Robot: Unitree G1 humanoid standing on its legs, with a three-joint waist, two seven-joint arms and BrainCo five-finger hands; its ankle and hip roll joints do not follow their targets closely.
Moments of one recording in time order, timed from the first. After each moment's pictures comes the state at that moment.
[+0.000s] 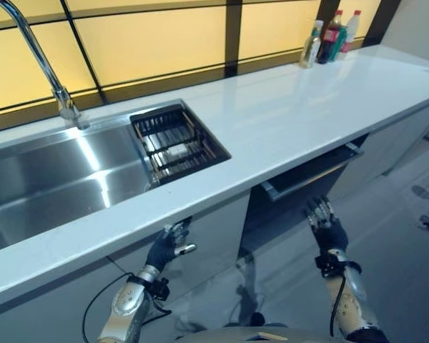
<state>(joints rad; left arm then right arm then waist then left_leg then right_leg) 0.19 0.35 -0.32 0.37 -0.50 -0.47 -0.26 0.14 -0.27 0.12 0.26 0.88 -0.32 0.22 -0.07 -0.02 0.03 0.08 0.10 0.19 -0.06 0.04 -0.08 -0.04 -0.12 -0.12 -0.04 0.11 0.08</state>
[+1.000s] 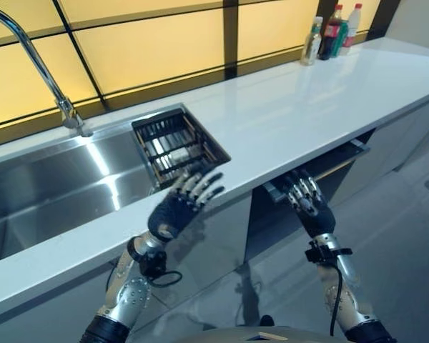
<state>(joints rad) 0.08 0.36 -0.22 -0.06 -1.08 -0.35 -0.82 0.13 -0.31 0.19 0.03 0.84 -0.37 0.25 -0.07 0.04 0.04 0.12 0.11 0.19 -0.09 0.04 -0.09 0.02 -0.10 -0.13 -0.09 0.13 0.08</state>
